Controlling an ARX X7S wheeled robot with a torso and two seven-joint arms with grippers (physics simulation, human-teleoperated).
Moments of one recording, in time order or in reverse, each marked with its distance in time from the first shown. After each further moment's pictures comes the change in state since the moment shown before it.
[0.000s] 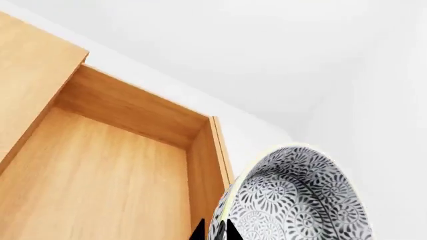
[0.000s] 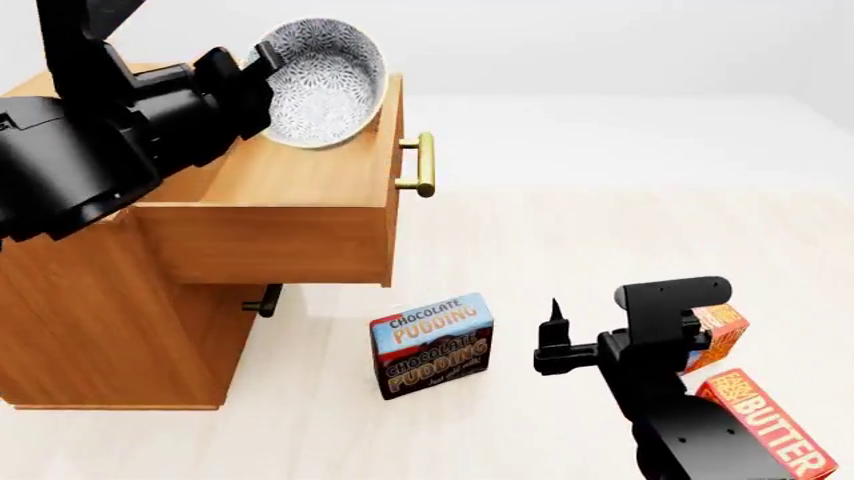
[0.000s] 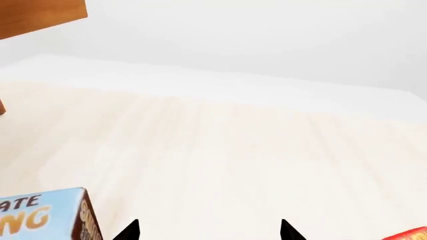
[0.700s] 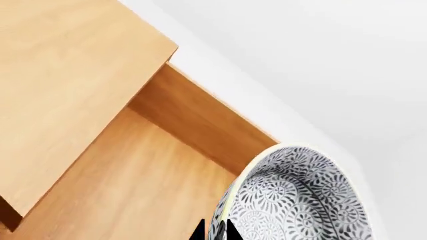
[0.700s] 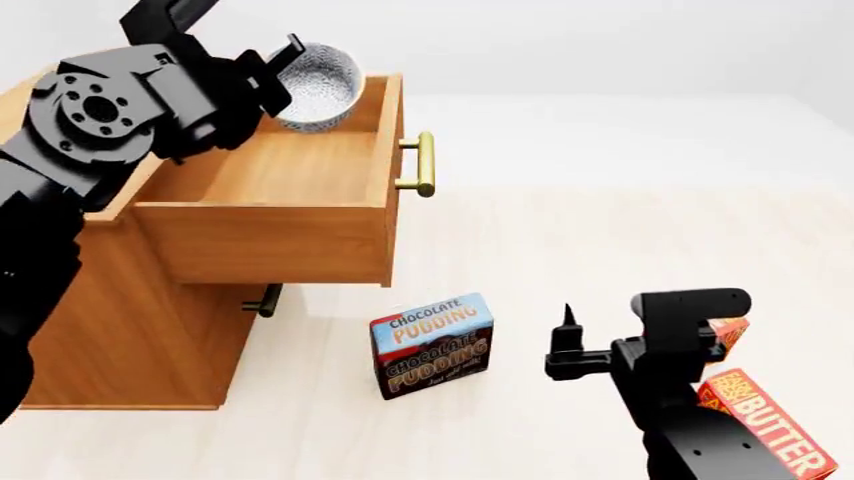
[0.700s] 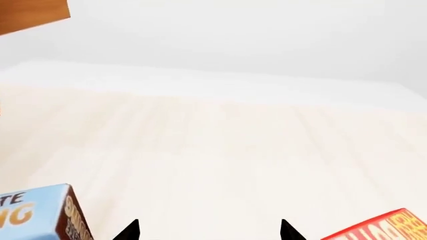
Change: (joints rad) left arm -0.062 0.533 0.135 -1.057 -0.040 -0.175 0.134; right arm -0.042 0.010 0.040 -0.018 0.026 -0.015 0.018
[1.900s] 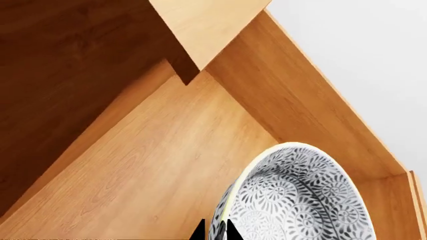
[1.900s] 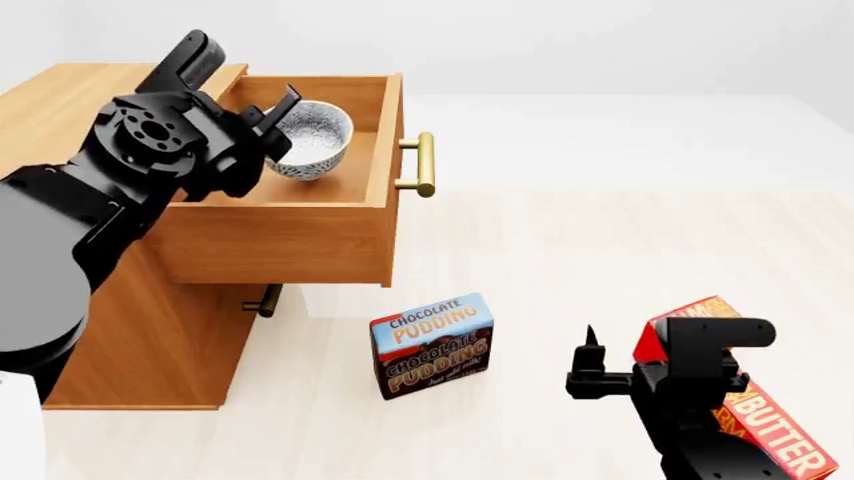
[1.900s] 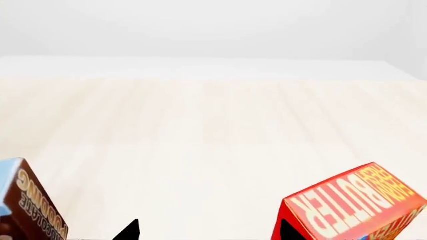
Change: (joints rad) left arm 0.018 0.149 0.812 -0.264 -0.838 0.045 0.088; right arm -0.073 0.017 0.058 0.057 0.029 -0.065 0.007
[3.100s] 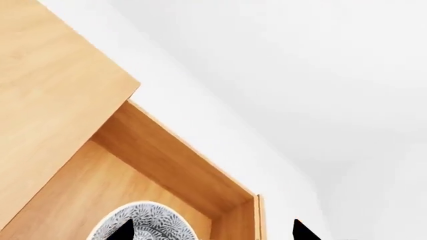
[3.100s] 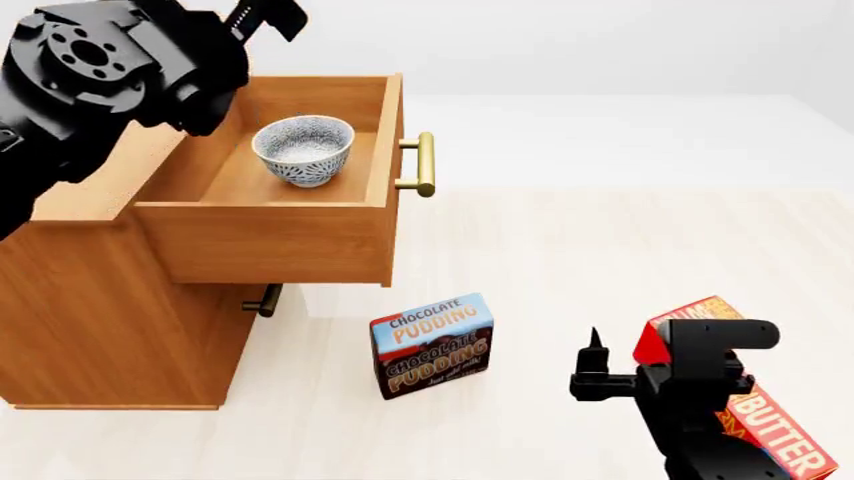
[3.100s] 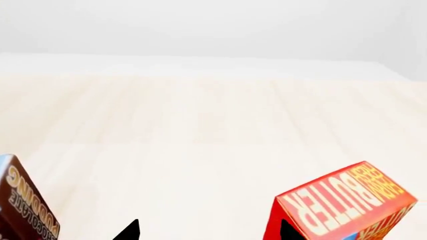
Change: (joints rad) left arm -0.222 -0.093 -0.004 0.256 0.056 0.147 0.194; right arm -0.006 0.018 -0.009 0.002 0.006 -0.009 0.016
